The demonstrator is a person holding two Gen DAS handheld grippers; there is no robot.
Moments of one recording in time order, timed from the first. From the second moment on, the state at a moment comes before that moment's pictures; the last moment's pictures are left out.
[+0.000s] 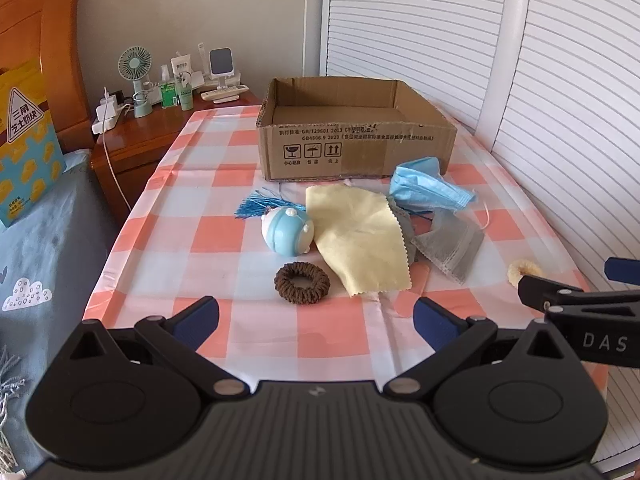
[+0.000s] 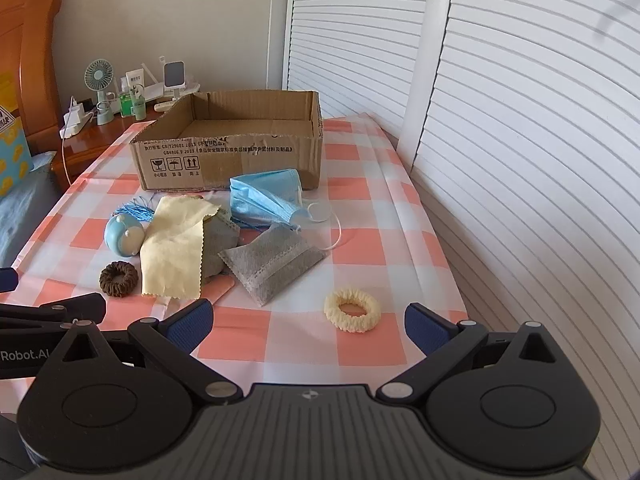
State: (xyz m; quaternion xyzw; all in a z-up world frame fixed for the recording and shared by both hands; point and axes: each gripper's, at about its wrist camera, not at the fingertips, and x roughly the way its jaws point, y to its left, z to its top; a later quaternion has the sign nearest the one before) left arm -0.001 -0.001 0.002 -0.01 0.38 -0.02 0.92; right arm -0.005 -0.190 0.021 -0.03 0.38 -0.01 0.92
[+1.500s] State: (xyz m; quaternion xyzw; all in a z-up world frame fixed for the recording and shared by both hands) left arm 0.057 0.032 -0.069 0.02 0.44 -0.08 0.89; right arm 0.041 -0.218 -0.059 -0.05 0.42 0.08 0.90
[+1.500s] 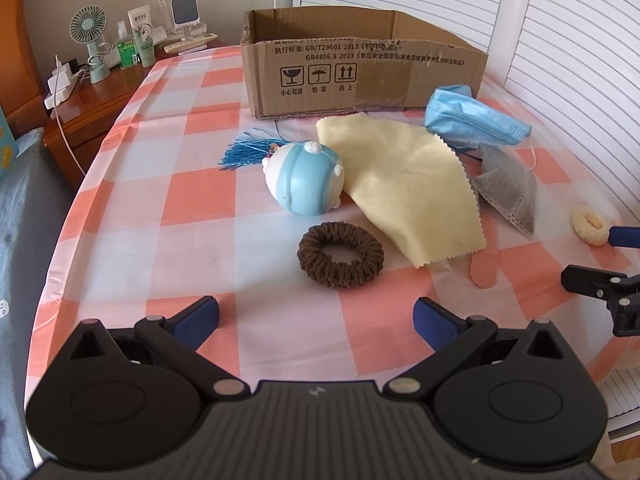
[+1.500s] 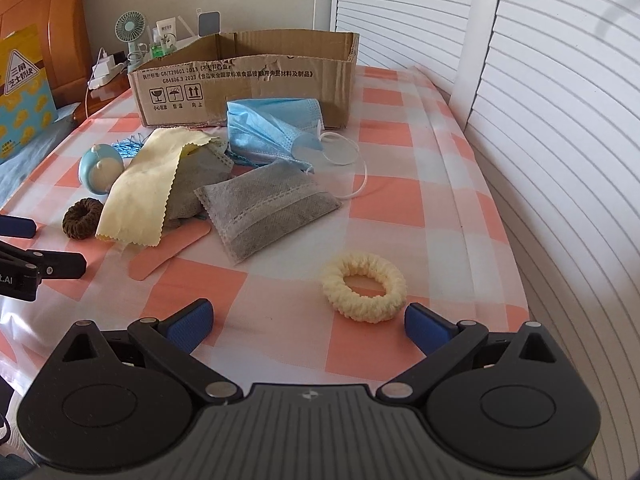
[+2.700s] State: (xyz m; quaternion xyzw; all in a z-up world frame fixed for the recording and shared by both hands) left arm 0.072 0.019 -0.065 0.05 0.39 -0.13 0.91; right arm 0.045 -0.204 -0.070 -0.08 0.37 0.13 0.91
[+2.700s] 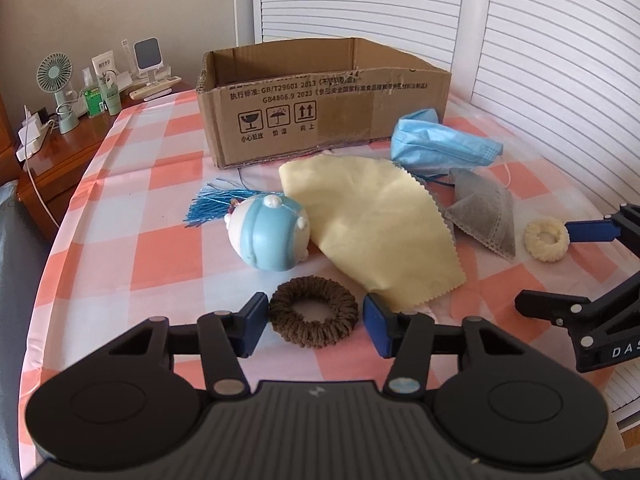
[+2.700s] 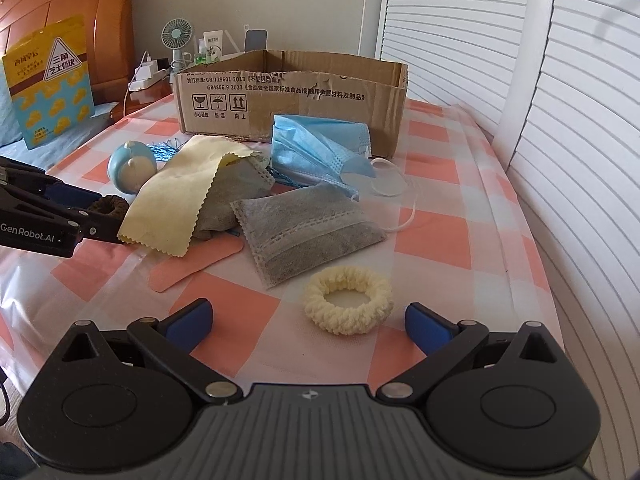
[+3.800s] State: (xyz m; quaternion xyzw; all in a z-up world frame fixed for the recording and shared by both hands) left arm 0.067 0.022 -0.054 0.06 0.39 -0.14 0.91; right arm 0.046 -0.209 -0.044 -0.10 0.36 0.10 0.92
